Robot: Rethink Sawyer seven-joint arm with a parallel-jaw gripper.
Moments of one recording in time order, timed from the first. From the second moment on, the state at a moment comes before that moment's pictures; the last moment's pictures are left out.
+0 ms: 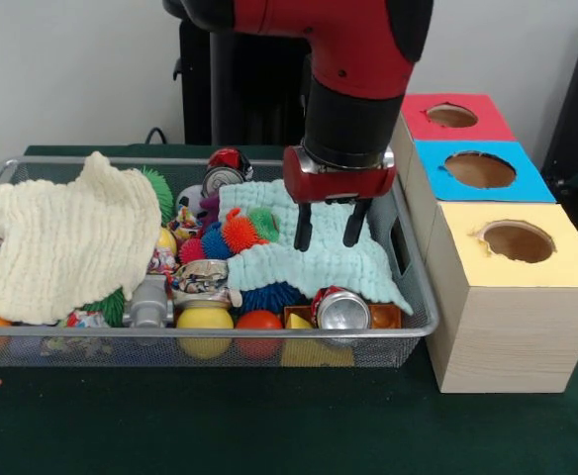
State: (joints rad) arm -0.25 -0.53 0.15 1.46 -0.36 0.73 1.57
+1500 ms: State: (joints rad) arm -0.19 -0.31 0.09 1.27 -0.40 0.79 1.57
